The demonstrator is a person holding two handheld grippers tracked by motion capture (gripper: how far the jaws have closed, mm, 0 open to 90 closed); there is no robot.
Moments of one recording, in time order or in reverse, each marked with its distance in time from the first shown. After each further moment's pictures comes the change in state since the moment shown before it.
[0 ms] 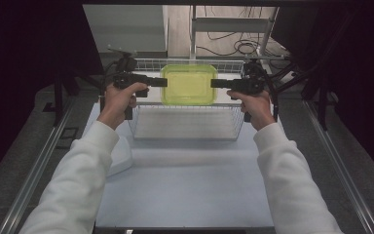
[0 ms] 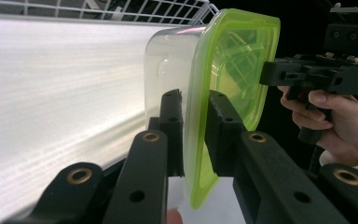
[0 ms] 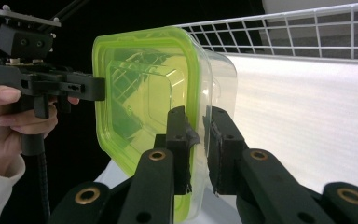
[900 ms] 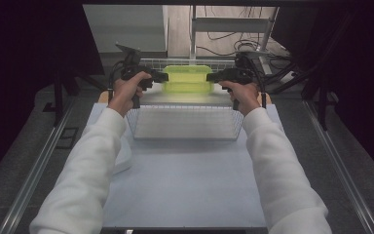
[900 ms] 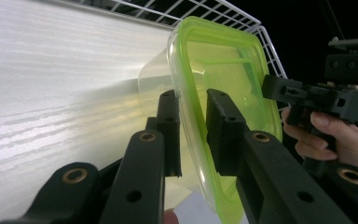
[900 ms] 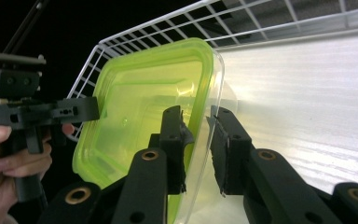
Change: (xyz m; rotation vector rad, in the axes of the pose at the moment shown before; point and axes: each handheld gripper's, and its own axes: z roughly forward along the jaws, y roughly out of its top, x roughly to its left) left arm 0.057 0.024 0.041 0.059 0.003 -0.255; right arm -0.040 0.021 0.045 0.071 -0.117 0.307
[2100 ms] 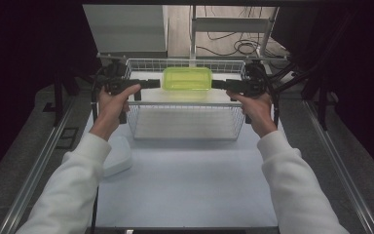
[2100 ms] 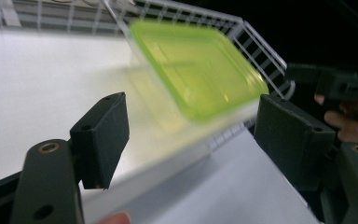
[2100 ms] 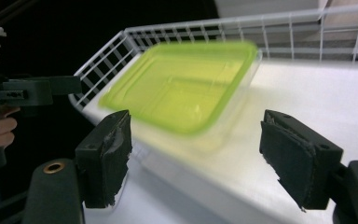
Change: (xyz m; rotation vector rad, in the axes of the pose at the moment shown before) left arm -0.033 -0.070 -0.058 -0.160 0.103 0.298; right arm 0.033 -0.046 -0.059 -0.116 -0.062 -0.321
